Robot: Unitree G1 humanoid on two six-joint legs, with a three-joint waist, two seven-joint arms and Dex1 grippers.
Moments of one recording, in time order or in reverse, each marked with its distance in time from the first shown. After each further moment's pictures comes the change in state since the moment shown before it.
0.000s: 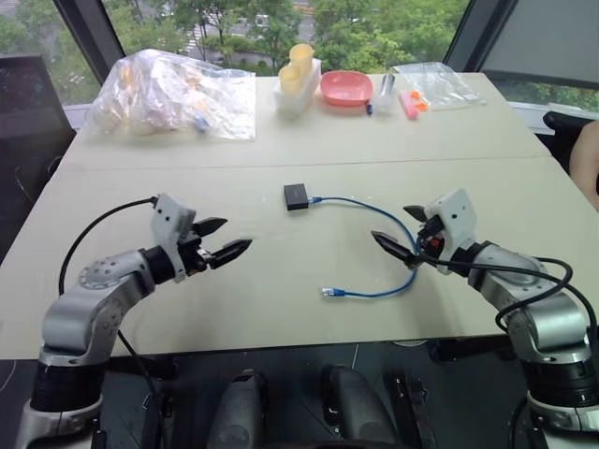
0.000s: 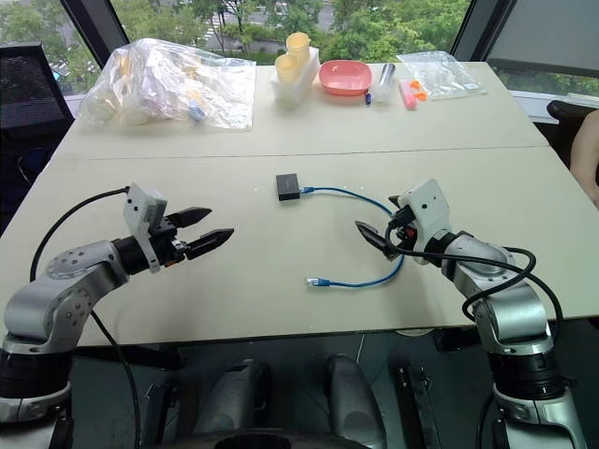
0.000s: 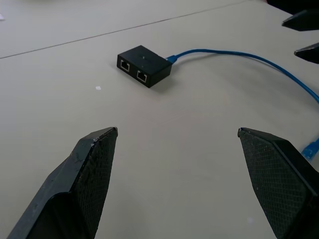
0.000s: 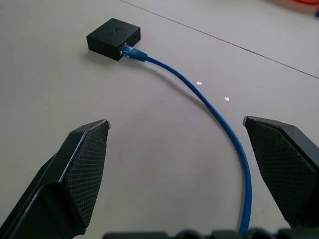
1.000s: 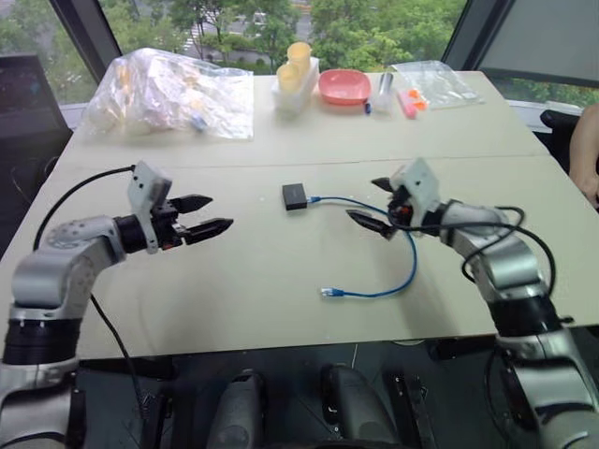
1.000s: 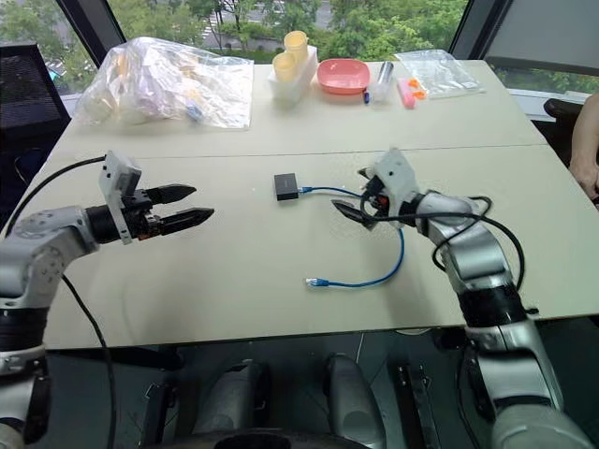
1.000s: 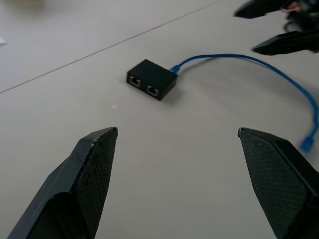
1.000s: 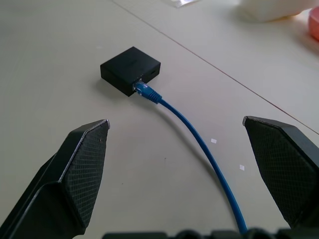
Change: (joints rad) left arm -0.238 0.186 -0.029 0.269 -0.029 0.001 -0.299; right arm -0.429 0.054 0.228 0.506 -0.149 -0.228 0.219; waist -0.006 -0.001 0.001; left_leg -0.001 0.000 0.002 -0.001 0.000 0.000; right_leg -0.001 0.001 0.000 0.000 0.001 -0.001
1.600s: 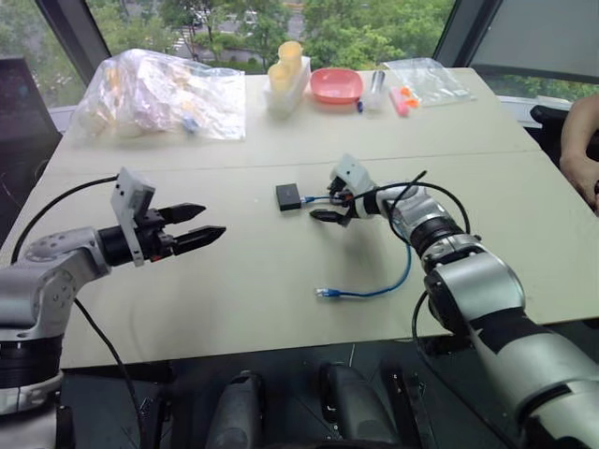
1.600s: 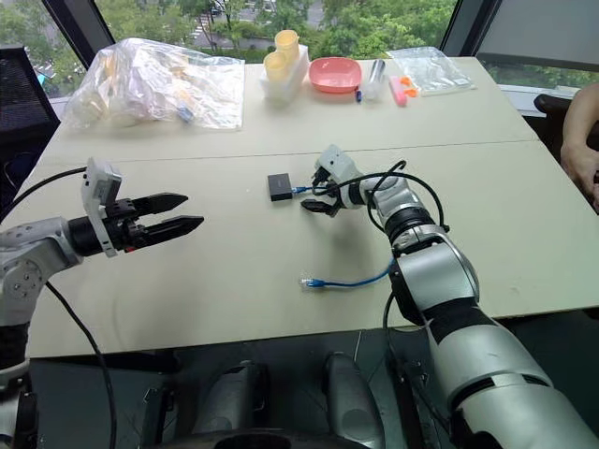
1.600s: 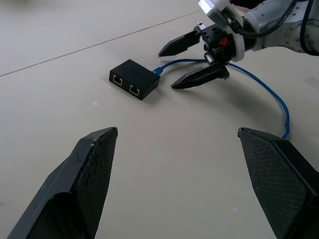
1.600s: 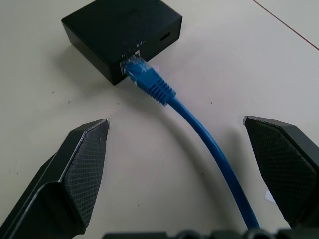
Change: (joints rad) left arm 0.160 -0.017 0.120 -0.169 -0.083 0.073 0.106; right arm -0.547 0.331 0.049 1.169 -0.268 -0.422 0.036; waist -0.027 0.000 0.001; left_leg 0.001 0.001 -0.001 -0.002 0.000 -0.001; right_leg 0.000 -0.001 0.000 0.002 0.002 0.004
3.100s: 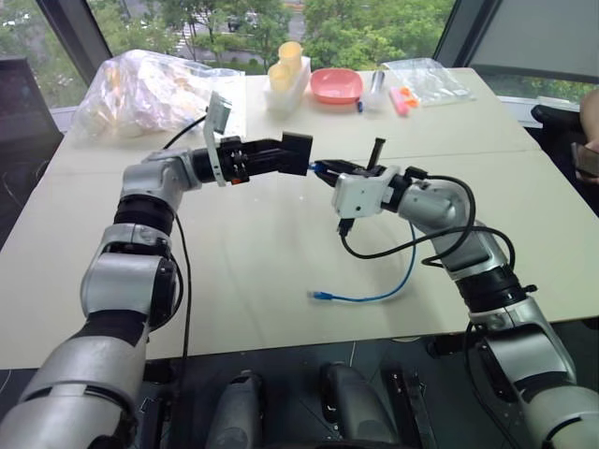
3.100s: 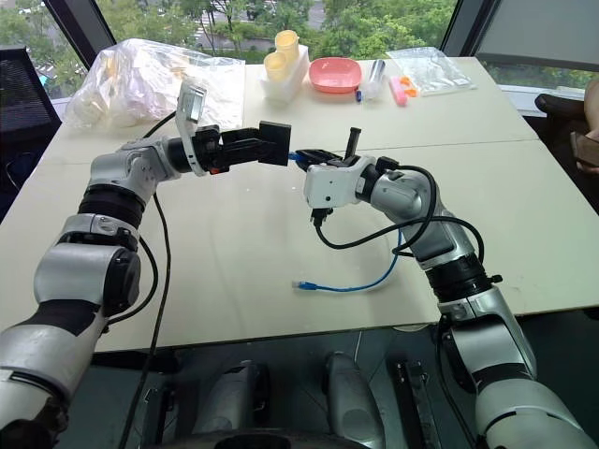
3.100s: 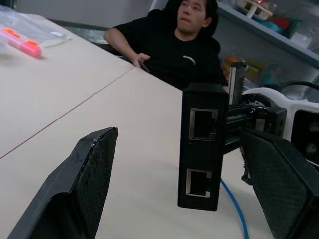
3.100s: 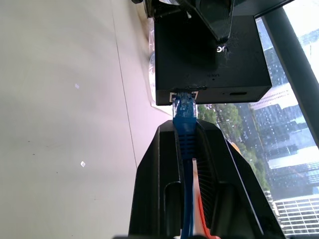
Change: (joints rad) left arm -0.923 -0.365 -0.235 1.259 0.271 -0.357 -0.486; right arm 0.472 -0.281 0.064 -1.192 -0.300 -0.291 -0.209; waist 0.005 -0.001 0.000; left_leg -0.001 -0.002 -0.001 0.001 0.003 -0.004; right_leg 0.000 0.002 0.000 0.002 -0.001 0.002
